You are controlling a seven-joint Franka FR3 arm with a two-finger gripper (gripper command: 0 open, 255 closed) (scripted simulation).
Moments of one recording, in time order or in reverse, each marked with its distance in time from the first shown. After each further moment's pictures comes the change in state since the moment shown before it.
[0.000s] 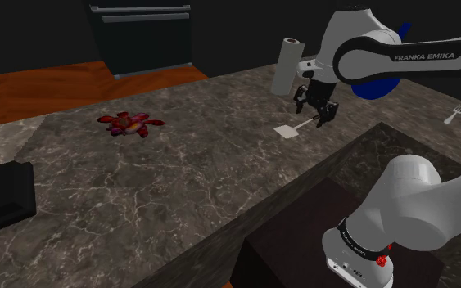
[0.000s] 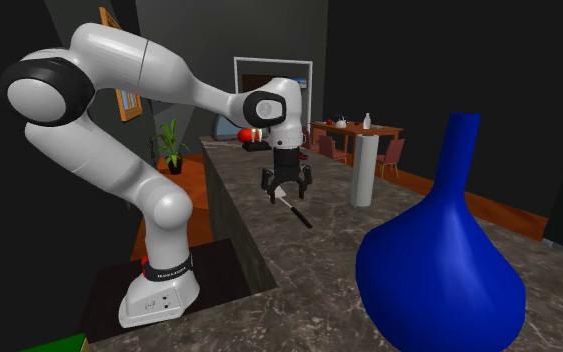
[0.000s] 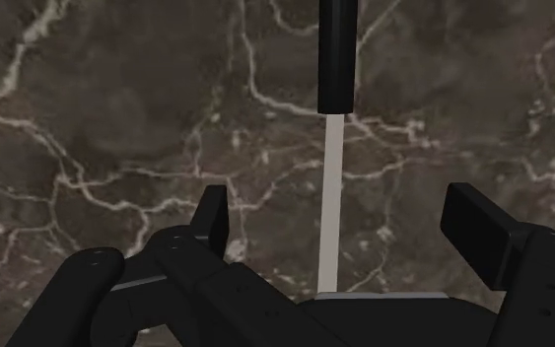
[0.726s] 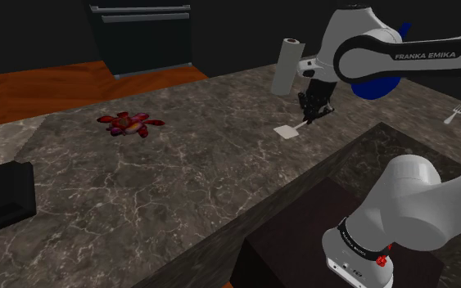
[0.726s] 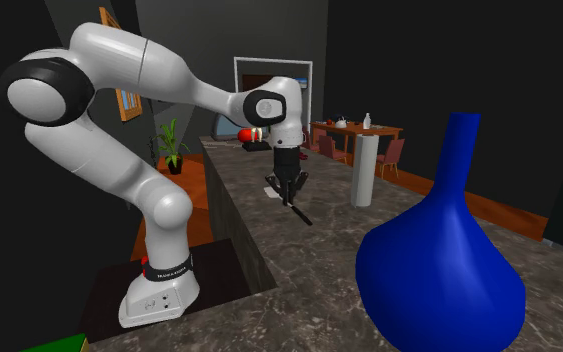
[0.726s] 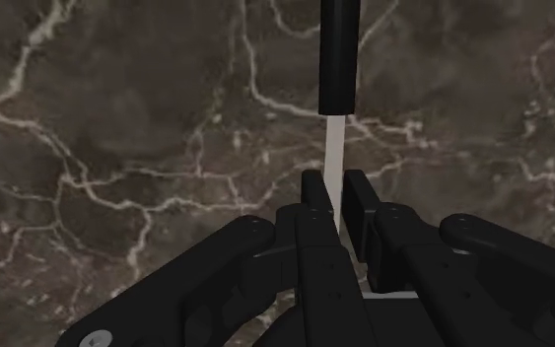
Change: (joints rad) arm 0.000 -0.001 0.001 0.006 0.001 -0.007 -0.002
